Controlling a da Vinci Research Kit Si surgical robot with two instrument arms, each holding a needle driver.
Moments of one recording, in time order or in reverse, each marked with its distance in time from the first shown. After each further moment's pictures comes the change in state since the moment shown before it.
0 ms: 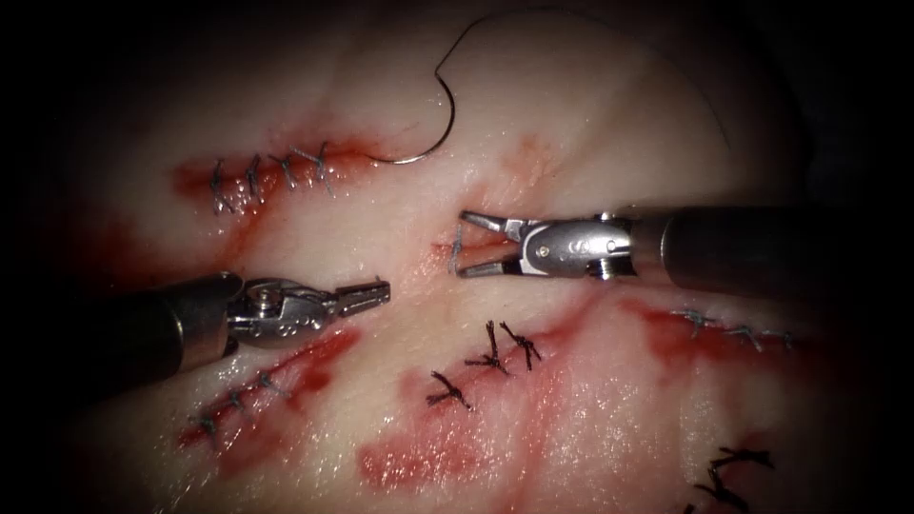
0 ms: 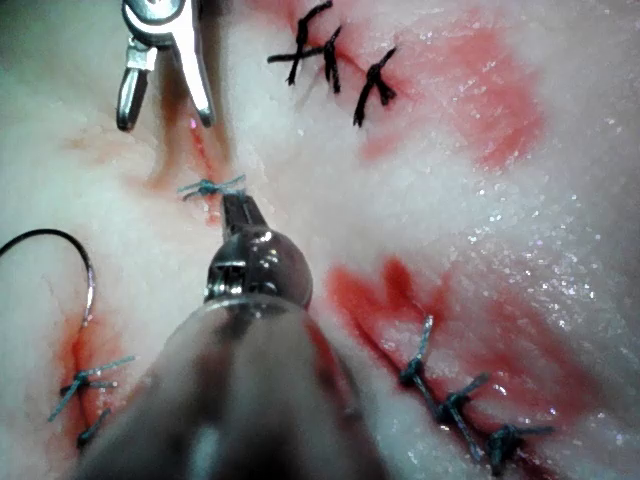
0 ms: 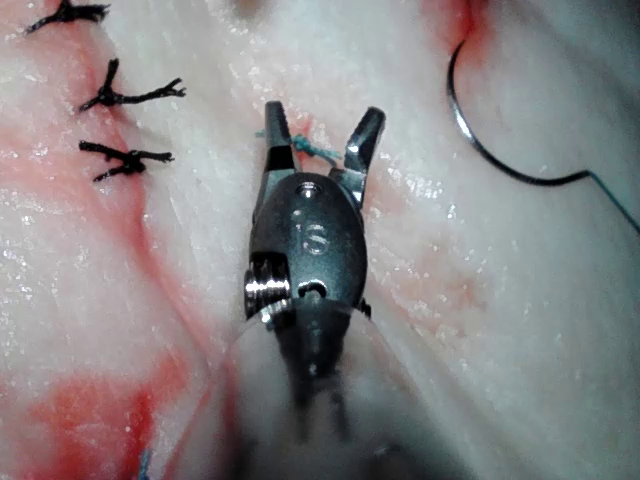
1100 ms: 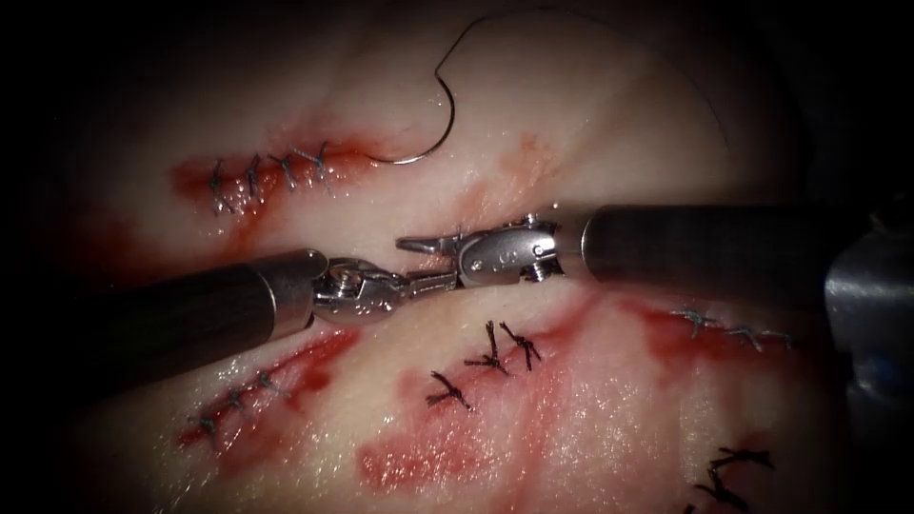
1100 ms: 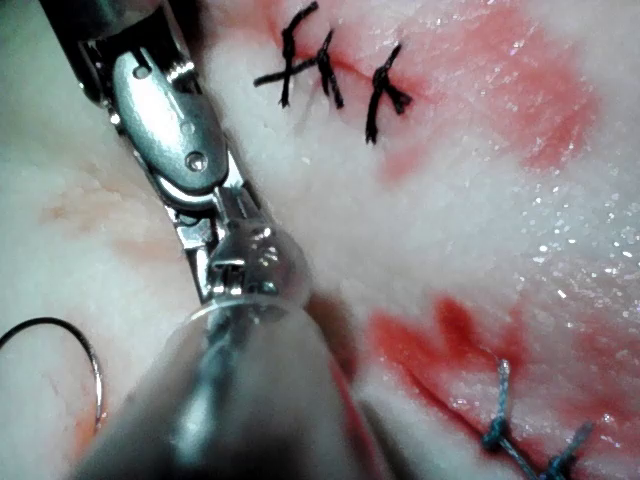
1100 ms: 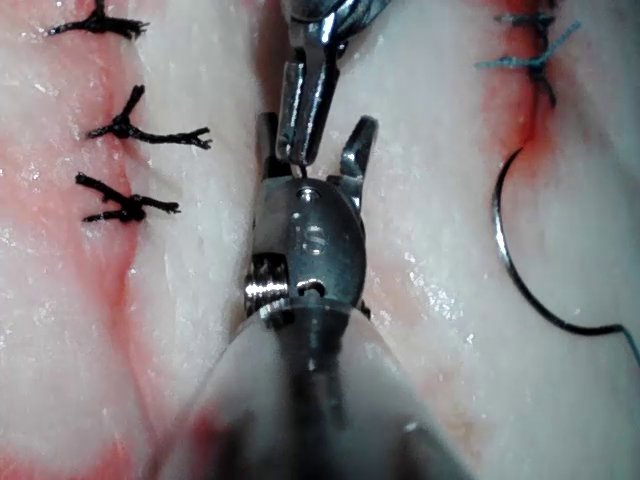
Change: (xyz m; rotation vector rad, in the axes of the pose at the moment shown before) right arm -0.001 -0.005 0.011 0.096 0.189 -0.208; left arm 0.000 0.000 0.011 -0.033 0.146 0.211
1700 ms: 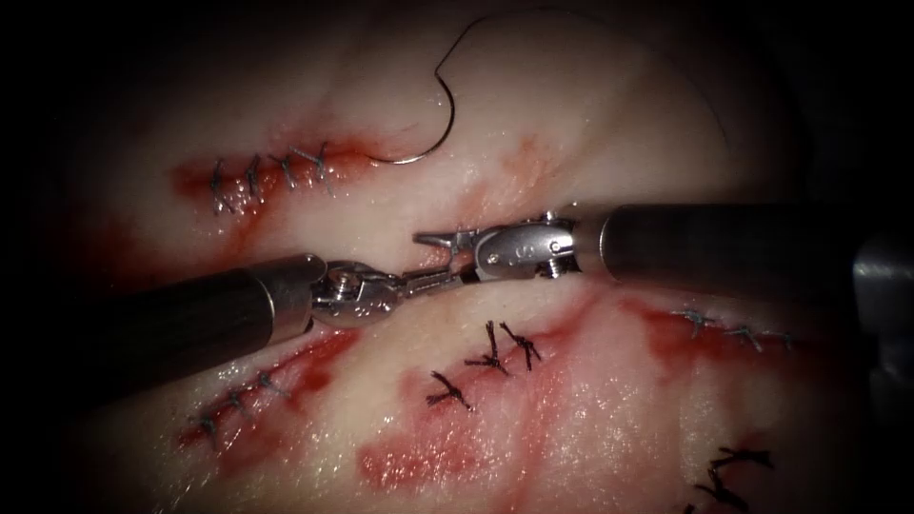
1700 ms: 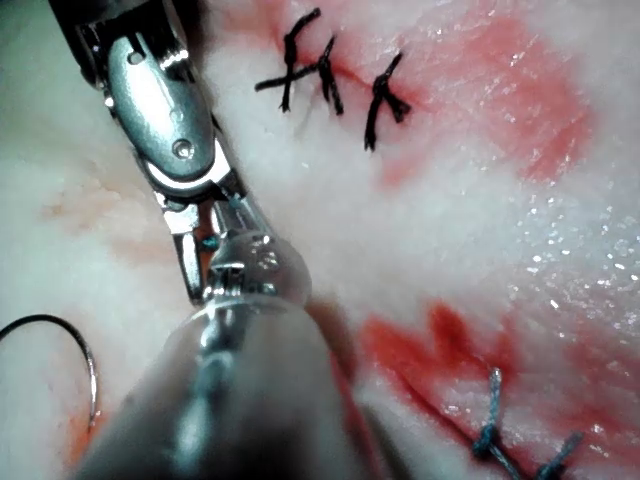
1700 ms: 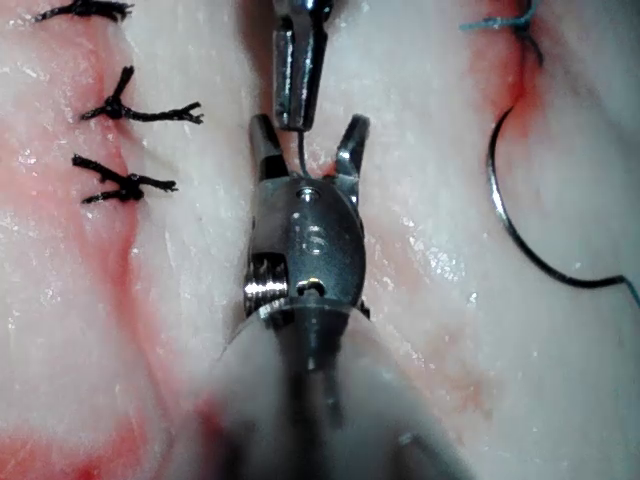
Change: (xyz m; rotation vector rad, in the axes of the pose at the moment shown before) right arm -0.001 0.000 -0.002 0.006 -0.034 0.043; left arm 0.000 0.000 0.000 0.027 -0.078 -0.010
